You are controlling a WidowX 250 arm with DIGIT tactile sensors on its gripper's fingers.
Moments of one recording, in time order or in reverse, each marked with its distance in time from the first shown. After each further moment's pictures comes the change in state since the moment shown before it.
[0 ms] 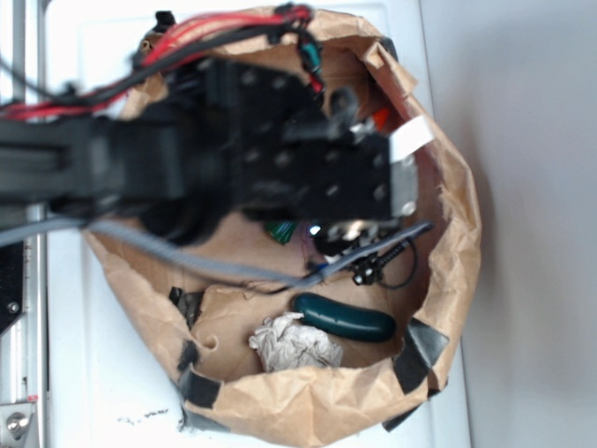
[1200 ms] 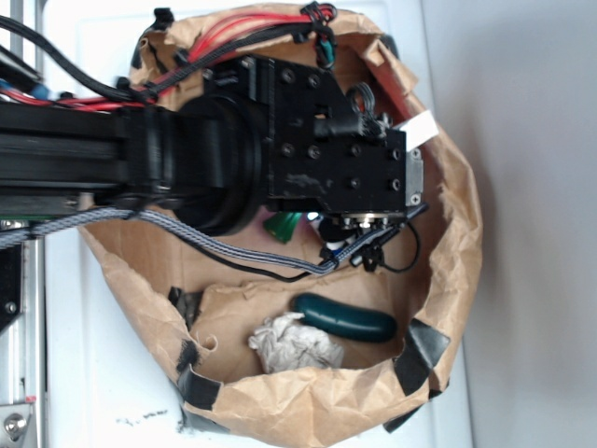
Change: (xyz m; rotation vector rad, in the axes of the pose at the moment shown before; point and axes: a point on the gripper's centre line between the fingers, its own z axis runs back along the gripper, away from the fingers) arm -0.007 -0.006 0.004 0.030 -0.019 -0.011
